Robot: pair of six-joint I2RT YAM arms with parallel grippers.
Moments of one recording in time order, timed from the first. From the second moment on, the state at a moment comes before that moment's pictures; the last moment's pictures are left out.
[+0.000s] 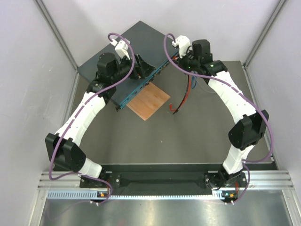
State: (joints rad) left arm -0.36 1.48 1.46 -0.07 0.45 -0.52; right arm 0.41 1.78 1.85 -0.54 -0.13 -0.34
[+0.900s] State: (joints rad) left arm -0.36 1.48 1.45 -0.06 0.46 -0.54; right arm 0.41 1.79 1.85 -0.53 -0.13 -0.32
